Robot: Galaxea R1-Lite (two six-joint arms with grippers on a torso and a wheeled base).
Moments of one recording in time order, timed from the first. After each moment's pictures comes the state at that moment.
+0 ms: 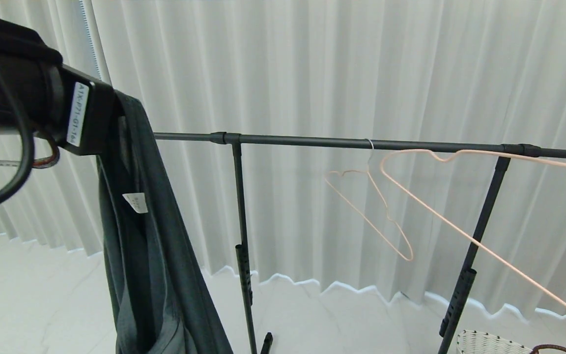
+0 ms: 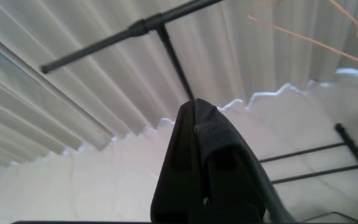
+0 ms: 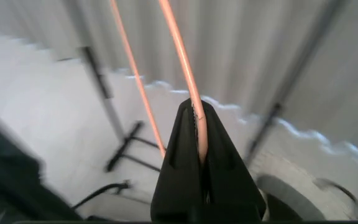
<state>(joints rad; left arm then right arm) -0.63 1.37 -1.58 0.59 0.40 0.21 0.59 0.76 -0.77 0.33 -0.21 0.18</state>
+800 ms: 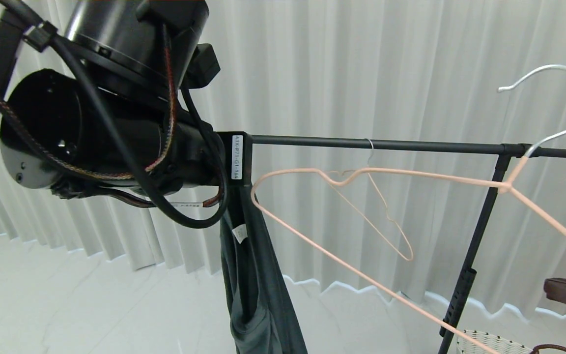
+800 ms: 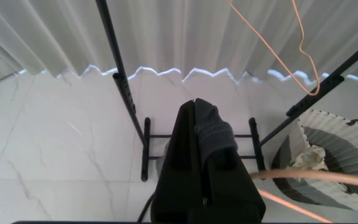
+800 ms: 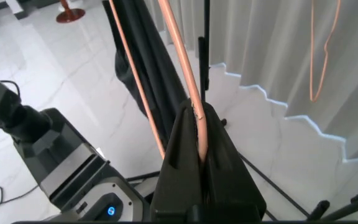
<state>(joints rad) -0.75 1.63 -1.60 0.60 0.41 -0.35 0.90 0.85 -0.71 0.13 -0.01 0.28</state>
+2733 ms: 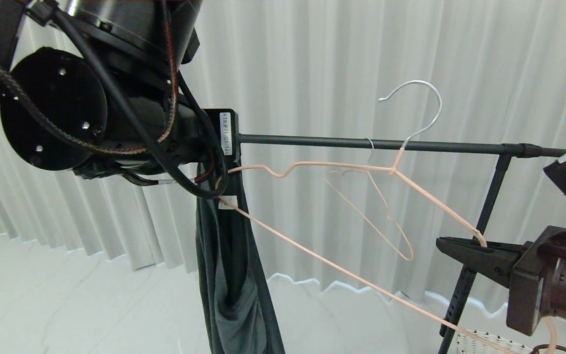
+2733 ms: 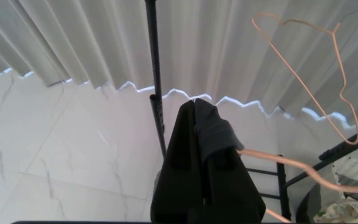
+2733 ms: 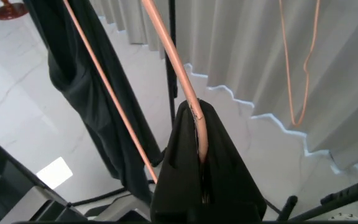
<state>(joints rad) -0.74 1.65 -1.66 0.60 0.61 -0.35 0.97 1.18 -0.74 -0.12 -0.25 0.25</state>
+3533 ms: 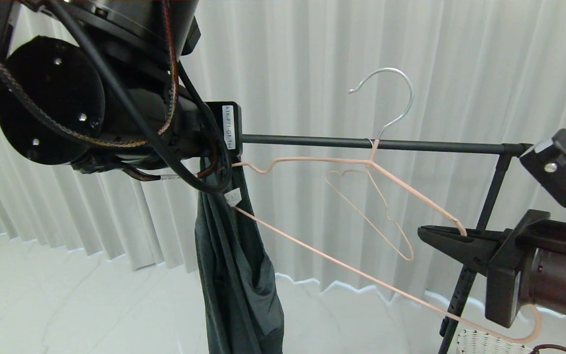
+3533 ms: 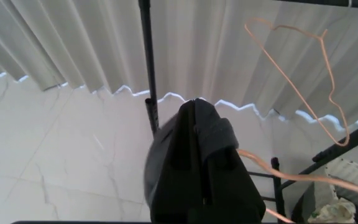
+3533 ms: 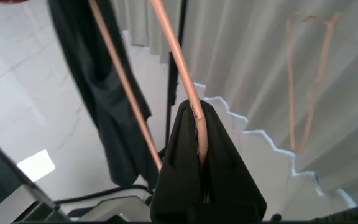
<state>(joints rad) -0.76 1.65 -1.69 0.60 0.62 -0.35 1.02 1.24 -0.80 -0.15 -0.26 0.14</state>
